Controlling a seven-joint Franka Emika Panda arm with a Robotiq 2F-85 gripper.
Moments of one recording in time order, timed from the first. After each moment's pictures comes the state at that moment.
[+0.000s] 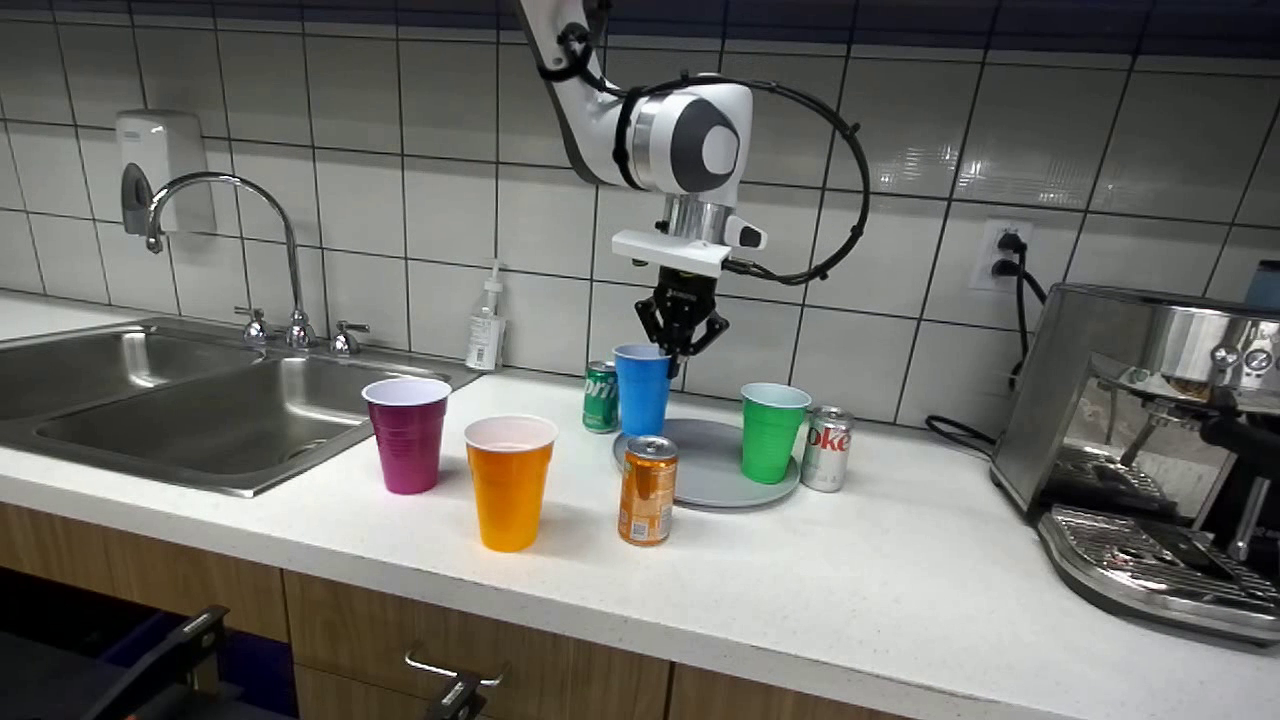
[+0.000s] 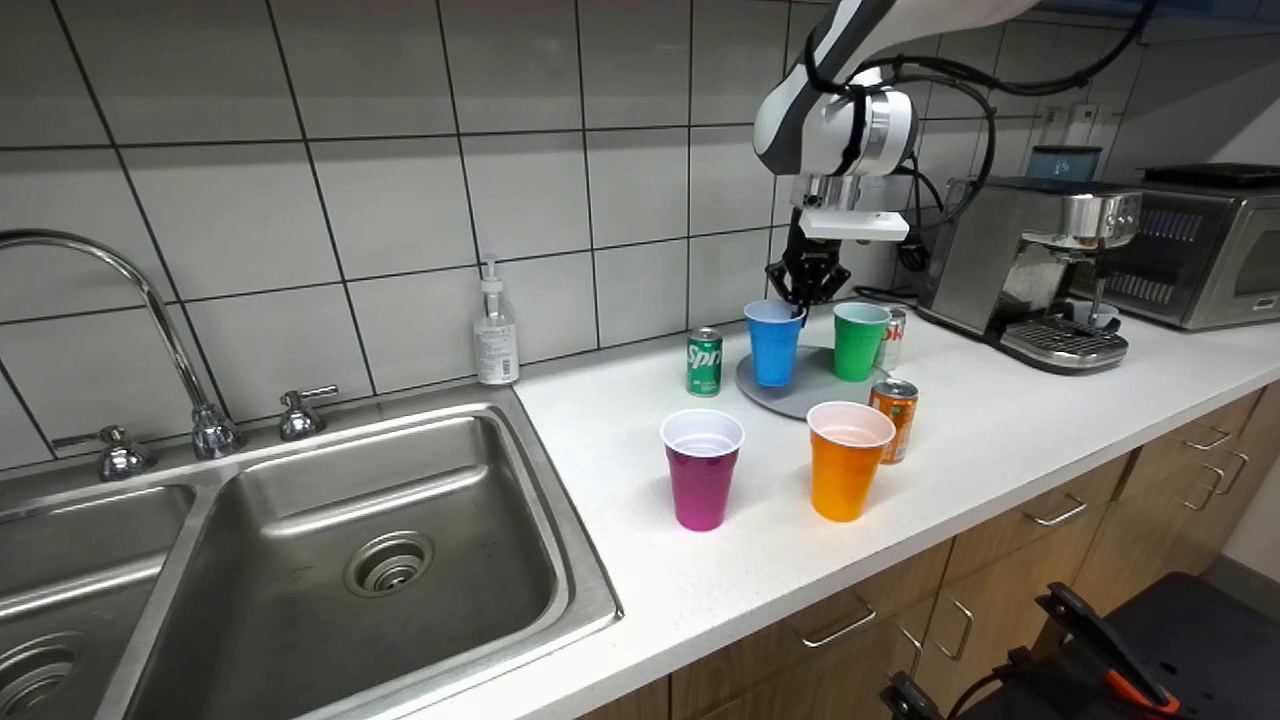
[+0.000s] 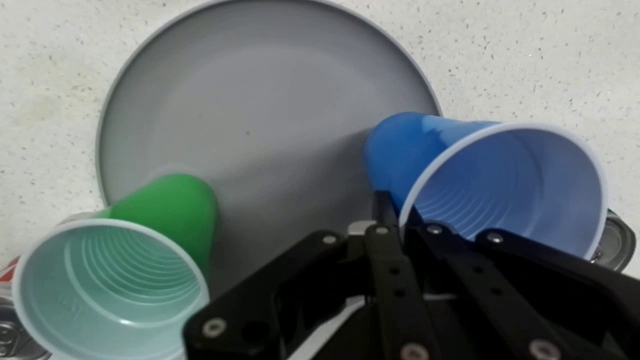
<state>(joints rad) -0.19 0.56 -0.11 -1.71 0.16 2.28 -0.16</state>
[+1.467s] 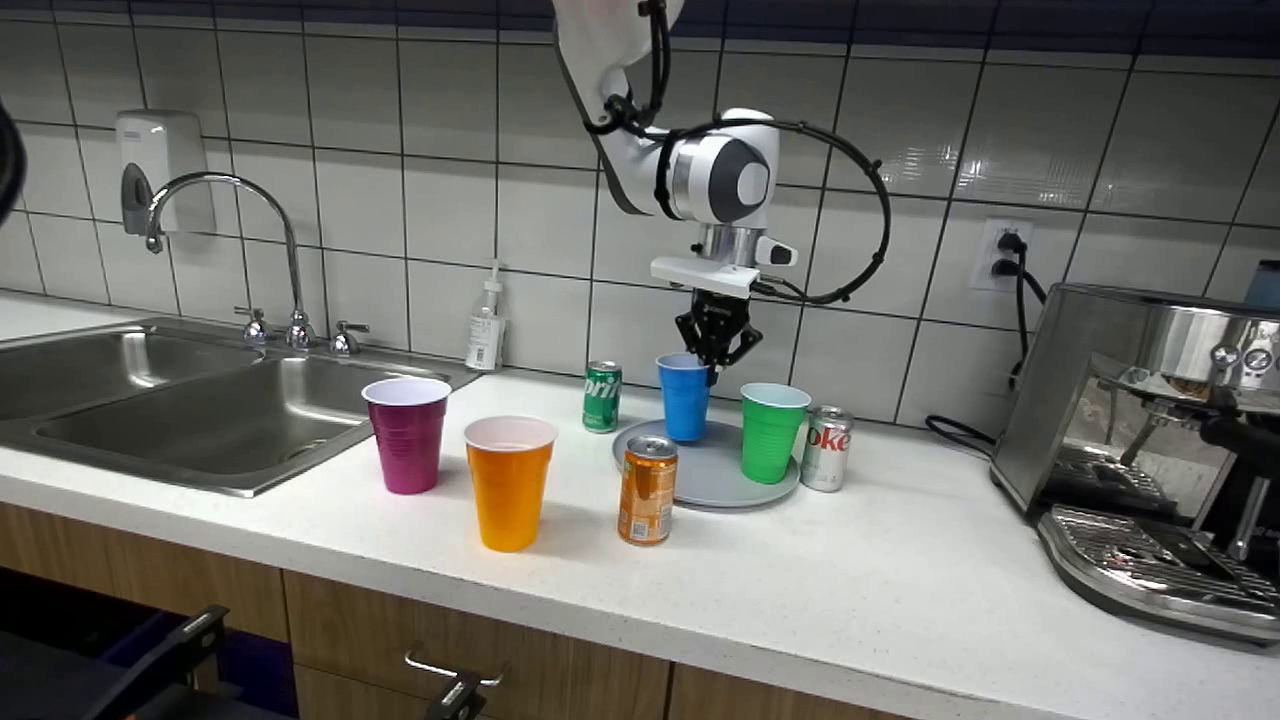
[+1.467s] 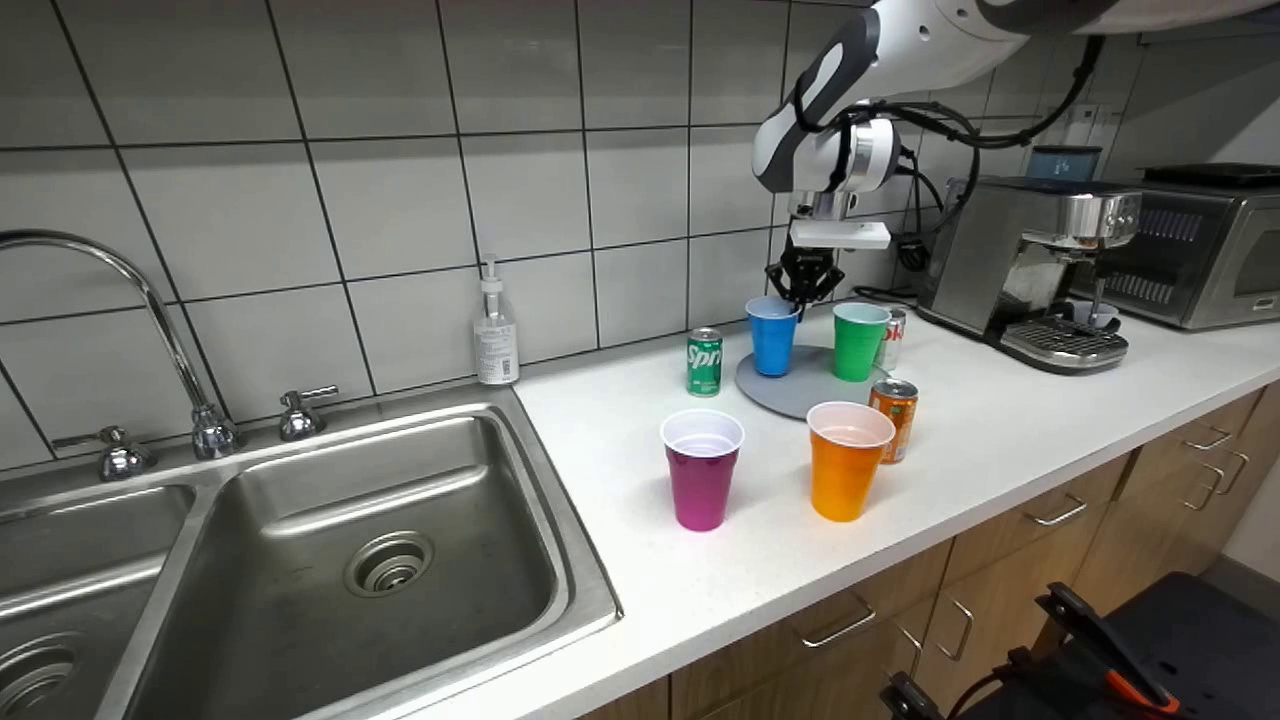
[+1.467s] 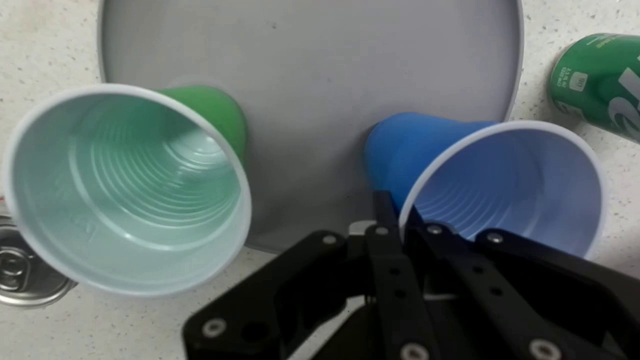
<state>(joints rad) -0.22 0.78 -0.12 -1.40 0.16 2.25 -0.08</state>
